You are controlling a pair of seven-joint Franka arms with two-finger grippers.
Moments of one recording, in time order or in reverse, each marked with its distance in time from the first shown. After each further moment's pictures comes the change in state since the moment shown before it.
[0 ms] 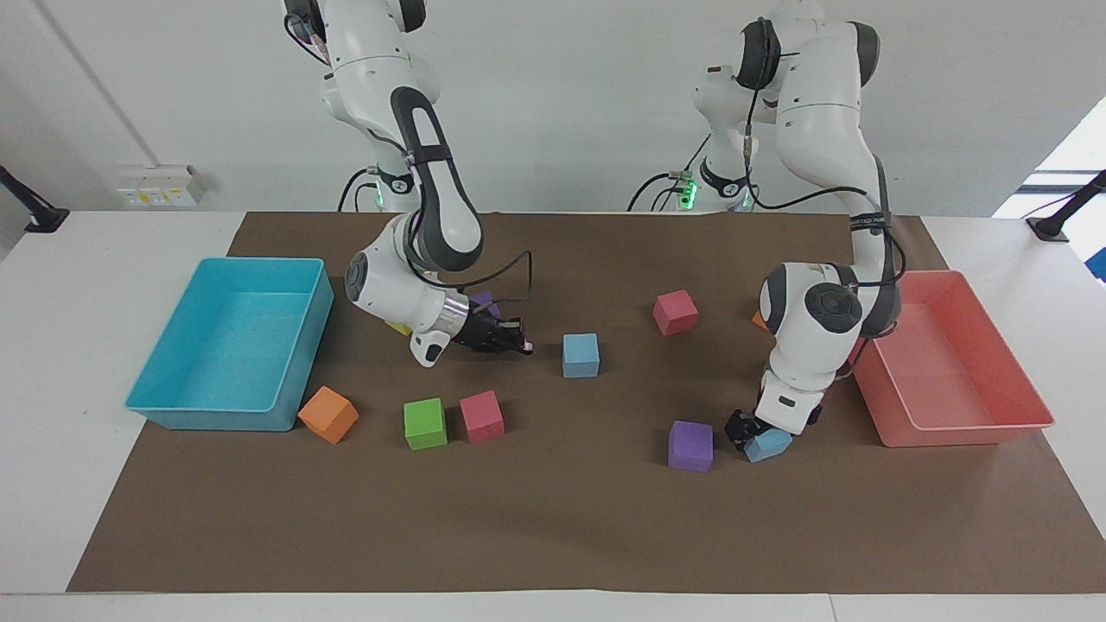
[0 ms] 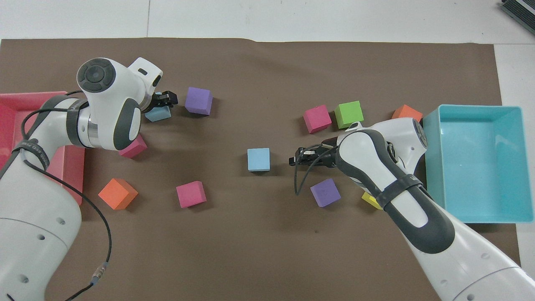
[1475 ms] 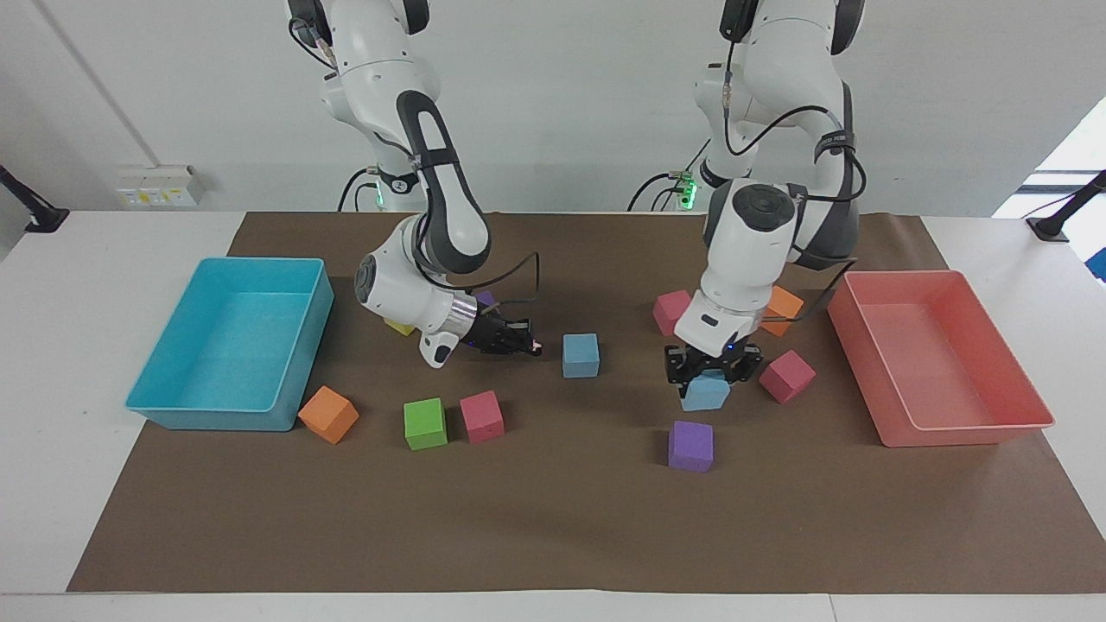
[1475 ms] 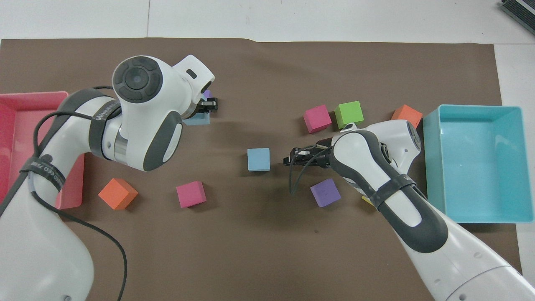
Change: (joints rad) left arm -0.215 -0.191 -0.029 0.010 0.008 -0.158 -0.039; right arm 0.021 0.005 0.002 0.006 0.028 0.020 -0.002
